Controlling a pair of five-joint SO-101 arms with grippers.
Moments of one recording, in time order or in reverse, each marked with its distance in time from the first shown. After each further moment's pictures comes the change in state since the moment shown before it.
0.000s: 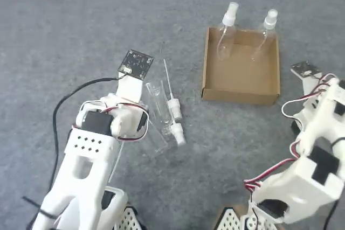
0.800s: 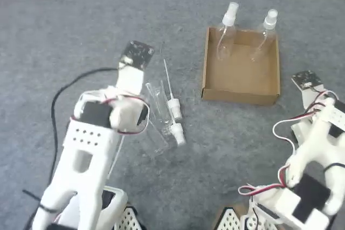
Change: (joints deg) left arm 0.3 3.3 -8.4 5.8 -0.1; right arm 1.5 -20.4 20.1 -9.1 -1.1
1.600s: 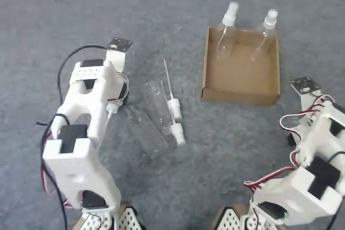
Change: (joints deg) left arm -17.2 57.7 -29.2 -5.9 -10.5; right arm 2.0 13.5 -0.9 -9.0 0.6
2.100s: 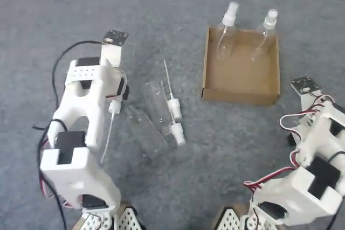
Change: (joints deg) left arm -0.1 -5.4 1.2 -0.4 1.6; right arm 0.0 0.0 0.0 0.0 0.0
